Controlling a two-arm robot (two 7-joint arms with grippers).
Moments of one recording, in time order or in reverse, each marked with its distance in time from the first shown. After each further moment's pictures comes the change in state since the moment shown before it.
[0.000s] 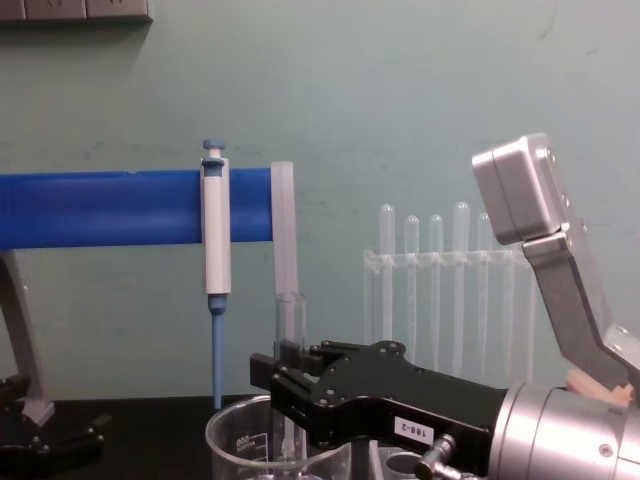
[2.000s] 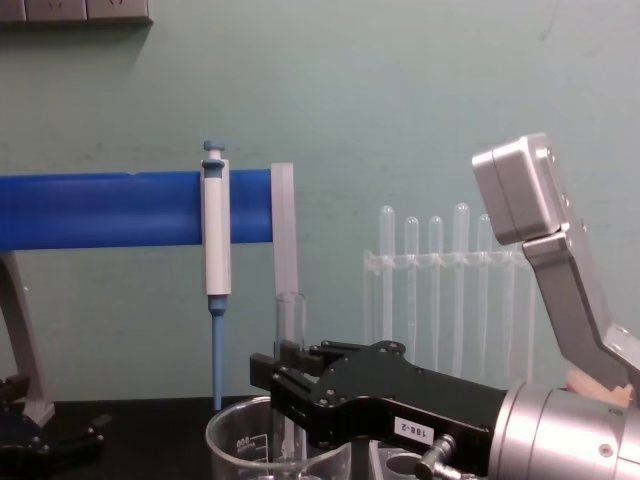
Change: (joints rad) left arm 0.000 0.000 0.000 0.000 0.000 0.000 0.000; right arm 0.000 0.000 0.000 0.000 0.000 0.000 0.000
